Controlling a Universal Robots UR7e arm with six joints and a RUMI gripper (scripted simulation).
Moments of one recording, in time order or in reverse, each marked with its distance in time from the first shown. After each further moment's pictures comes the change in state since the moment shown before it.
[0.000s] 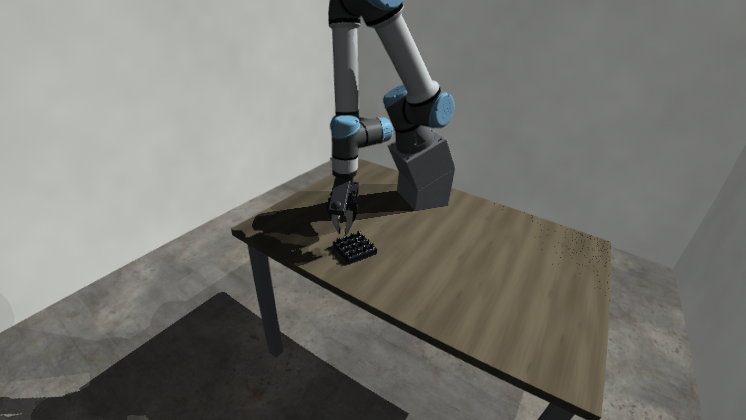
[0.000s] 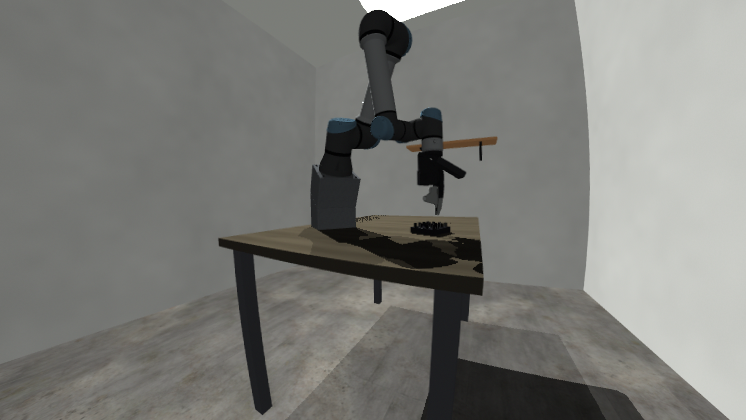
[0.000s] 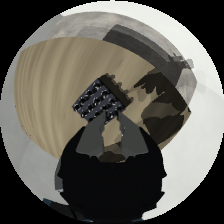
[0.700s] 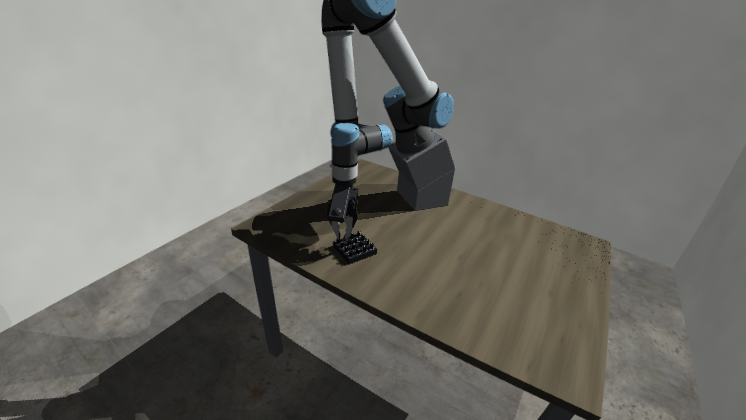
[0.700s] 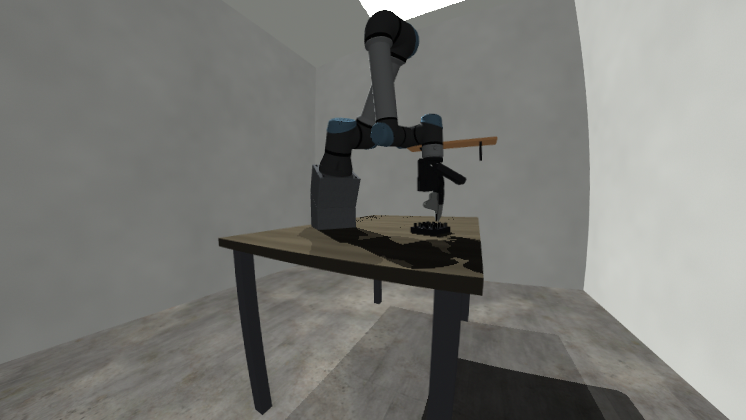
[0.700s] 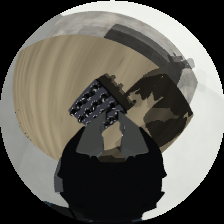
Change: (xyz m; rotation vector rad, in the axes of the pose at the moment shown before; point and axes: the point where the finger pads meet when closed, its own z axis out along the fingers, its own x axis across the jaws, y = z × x) arm 0.000 0.000 0.022 0.000 0.000 0.000
